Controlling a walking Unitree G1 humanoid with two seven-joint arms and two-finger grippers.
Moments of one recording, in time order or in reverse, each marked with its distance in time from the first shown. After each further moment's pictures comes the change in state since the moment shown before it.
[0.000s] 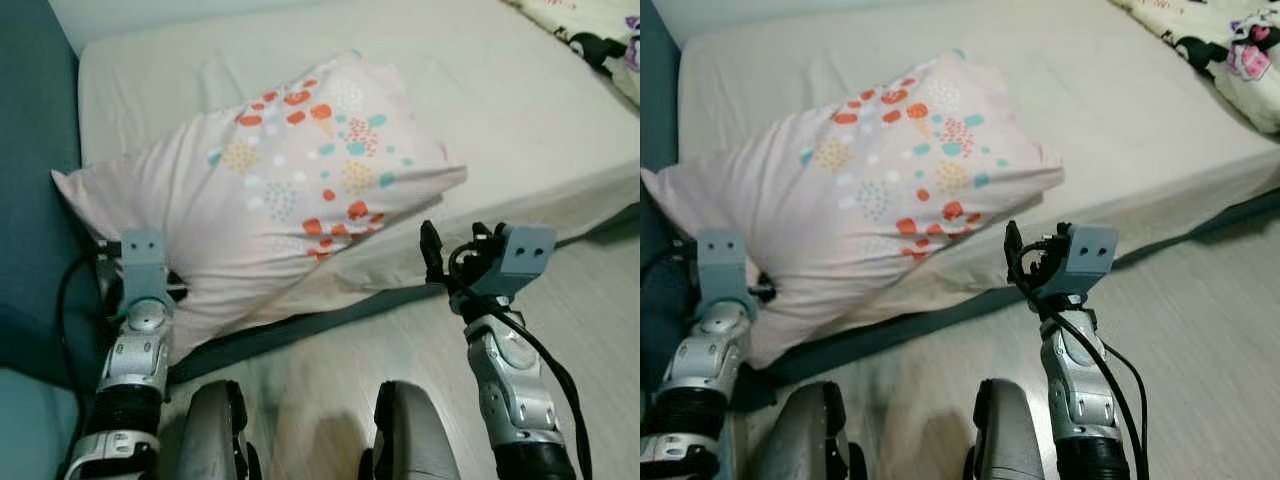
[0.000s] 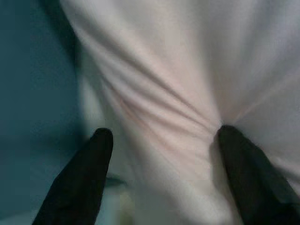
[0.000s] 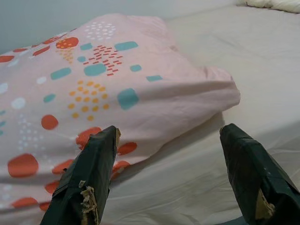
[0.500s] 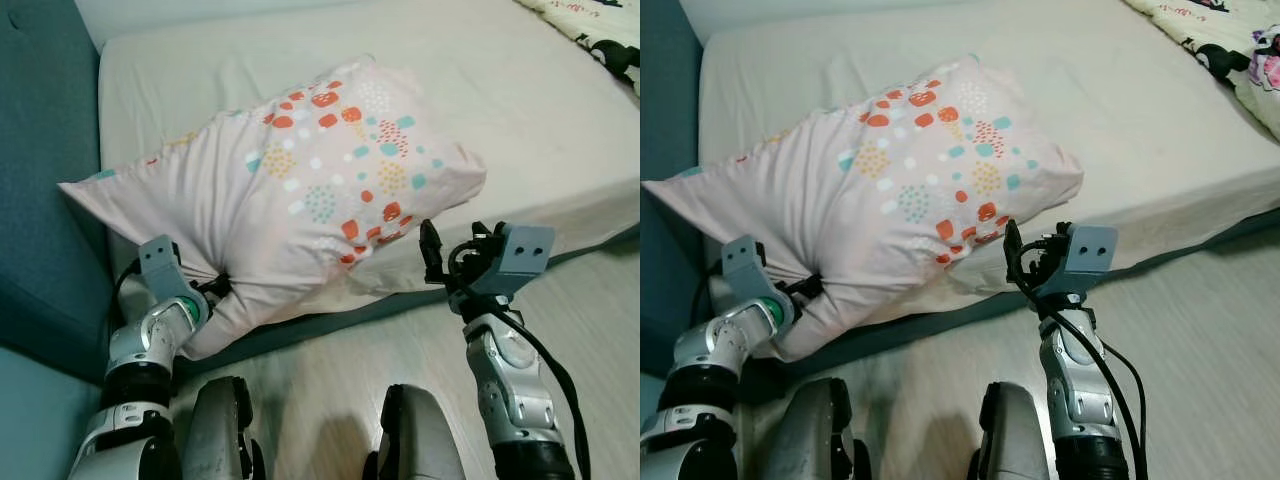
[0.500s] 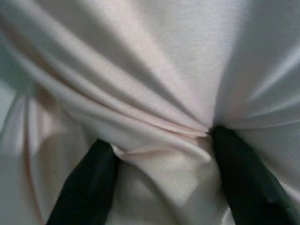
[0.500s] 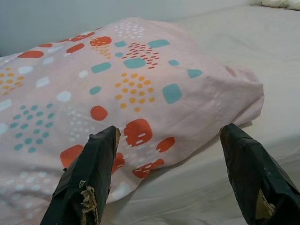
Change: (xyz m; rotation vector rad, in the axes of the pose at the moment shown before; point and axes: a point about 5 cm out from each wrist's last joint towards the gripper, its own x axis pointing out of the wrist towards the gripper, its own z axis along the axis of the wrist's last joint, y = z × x) left arm 0.001 -0.037 0.002 -0.216 0.129 -0.404; right arm 0.001 0.000 0.001 0.004 -0.005 -0.009
